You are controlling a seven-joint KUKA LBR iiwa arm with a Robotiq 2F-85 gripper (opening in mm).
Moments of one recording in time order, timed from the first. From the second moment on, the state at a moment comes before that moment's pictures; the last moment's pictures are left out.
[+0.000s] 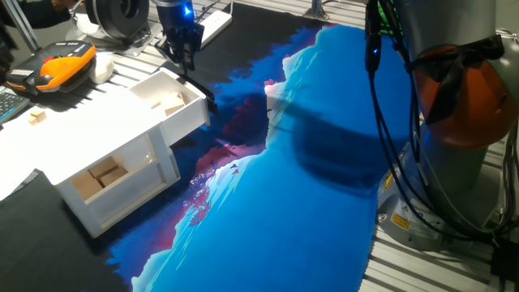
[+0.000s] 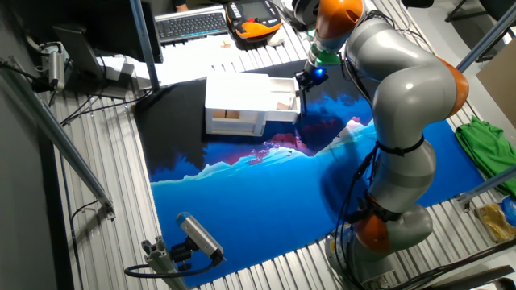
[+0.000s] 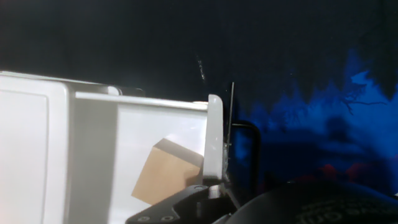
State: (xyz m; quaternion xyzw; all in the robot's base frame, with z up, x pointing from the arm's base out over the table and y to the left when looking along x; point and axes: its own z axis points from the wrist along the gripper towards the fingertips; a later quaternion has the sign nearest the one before) arm 0.596 -0.009 0.211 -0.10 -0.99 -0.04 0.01
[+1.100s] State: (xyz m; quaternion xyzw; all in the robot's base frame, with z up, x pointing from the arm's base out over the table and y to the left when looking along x) arm 0.604 -0.007 0.211 -0.09 -0.99 -0.04 0.02
